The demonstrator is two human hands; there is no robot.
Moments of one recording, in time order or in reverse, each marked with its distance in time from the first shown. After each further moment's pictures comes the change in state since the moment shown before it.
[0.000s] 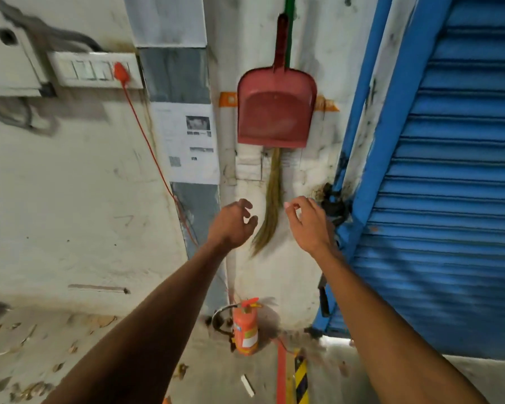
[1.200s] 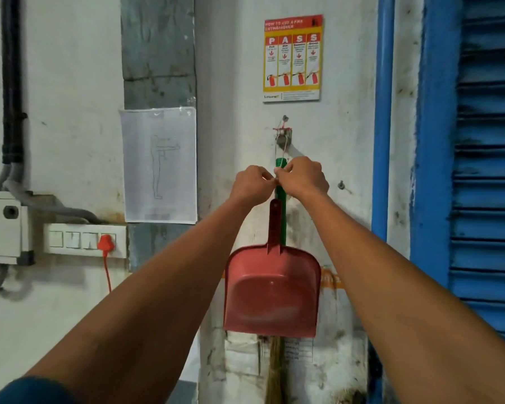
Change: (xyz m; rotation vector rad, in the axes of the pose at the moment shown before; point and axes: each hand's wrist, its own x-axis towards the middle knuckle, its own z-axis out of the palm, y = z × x) left_hand 0.405 0.194 -0.224 -0.213 0.447 0.144; right_hand 0.459 -0.175 -0.153 0.052 0.289 -0.077
